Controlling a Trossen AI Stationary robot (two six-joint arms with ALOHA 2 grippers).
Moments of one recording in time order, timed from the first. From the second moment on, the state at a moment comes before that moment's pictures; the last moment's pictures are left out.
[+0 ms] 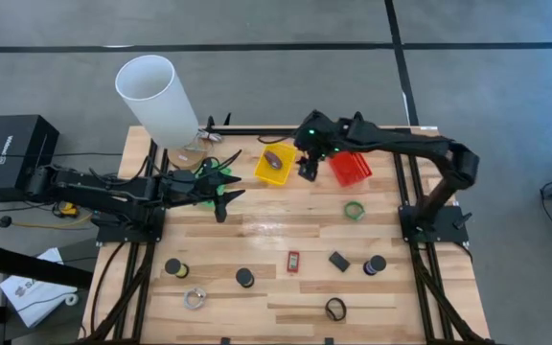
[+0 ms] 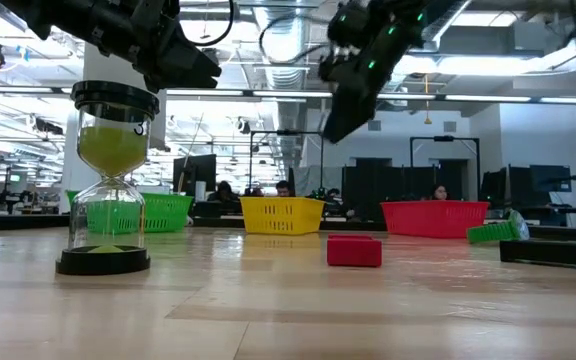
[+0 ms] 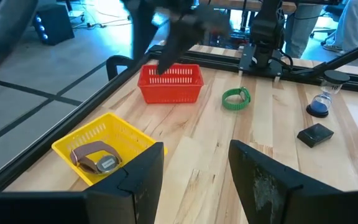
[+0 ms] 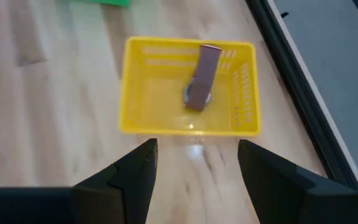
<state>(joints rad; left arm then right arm) 0.00 0.96 0.52 0.14 -0.34 -0.11 -0.38 1.65 1.37 -0.67 0.00 -0.11</state>
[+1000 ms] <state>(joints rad) 0.00 0.96 0.52 0.18 -0.34 -0.09 0.18 1.14 0.94 -0.75 0.00 0.46</state>
